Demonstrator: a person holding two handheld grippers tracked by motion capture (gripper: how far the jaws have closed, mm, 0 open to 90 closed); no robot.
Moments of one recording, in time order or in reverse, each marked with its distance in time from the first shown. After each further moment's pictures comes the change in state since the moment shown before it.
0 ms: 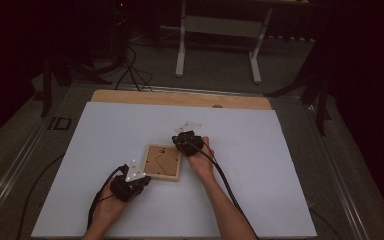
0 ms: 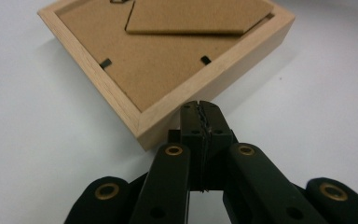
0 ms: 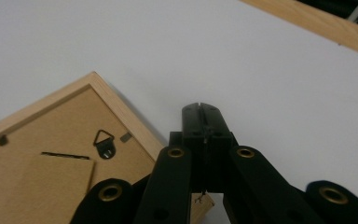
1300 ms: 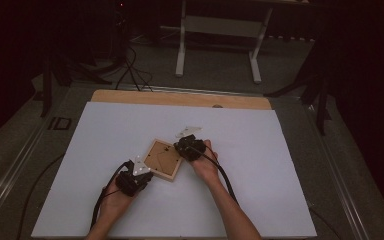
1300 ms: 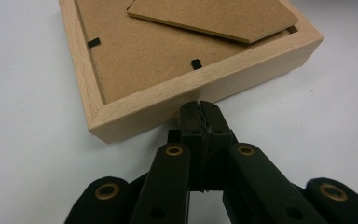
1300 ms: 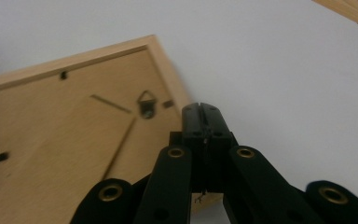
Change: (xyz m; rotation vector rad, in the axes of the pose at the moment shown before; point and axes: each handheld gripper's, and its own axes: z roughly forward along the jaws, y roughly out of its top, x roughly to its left) left arm 0.005 0.011 0.017 0.023 0.028 -0.029; right arm 0.005 -0.007 -0.014 0.082 0.042 -0.068
